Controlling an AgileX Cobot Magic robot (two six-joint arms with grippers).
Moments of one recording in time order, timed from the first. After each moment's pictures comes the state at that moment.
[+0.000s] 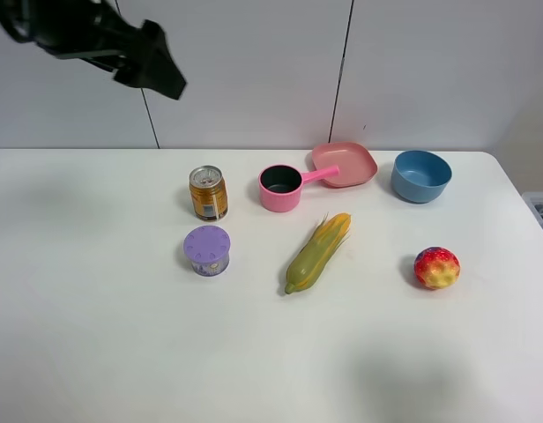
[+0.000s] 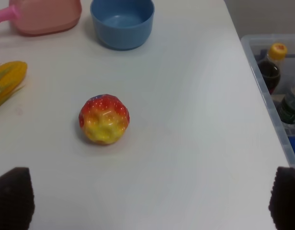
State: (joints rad) left arm -0.44 1.51 -1.57 -0.17 0.97 0.25; right arm -0.07 0.00 -0.50 0.00 1.07 -0.05
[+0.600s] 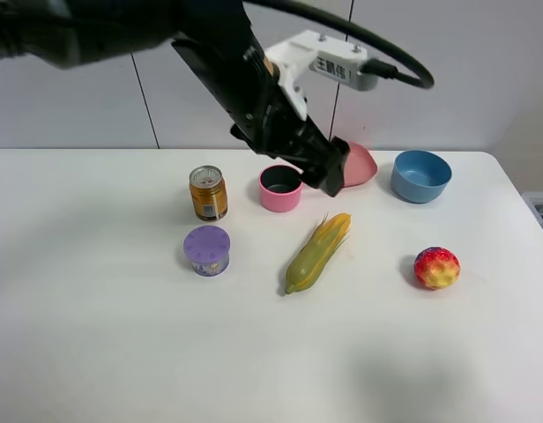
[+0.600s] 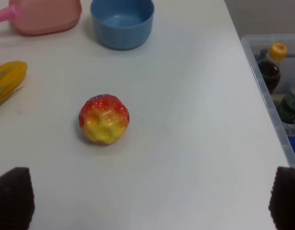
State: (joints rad) left arm -0.77 1.90 -1.70 -0.21 0.86 0.18; right arm -0.07 0.00 -0.50 0.00 1.07 -0.05
